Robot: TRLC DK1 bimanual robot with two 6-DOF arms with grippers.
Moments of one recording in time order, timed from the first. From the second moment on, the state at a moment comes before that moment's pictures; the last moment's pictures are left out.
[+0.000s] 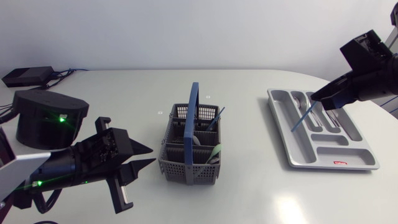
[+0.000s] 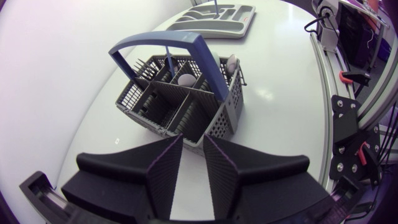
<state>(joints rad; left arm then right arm) -0.64 0.96 0.60 -0.36 0.12 0.60 -0.05 1.22 1.15 -0.82 -0.25 -0.47</state>
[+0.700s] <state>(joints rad) -0.64 0.96 0.58 -0.36 0.12 0.60 -0.19 1.58 1.13 -0.72 -0.25 -0.50</state>
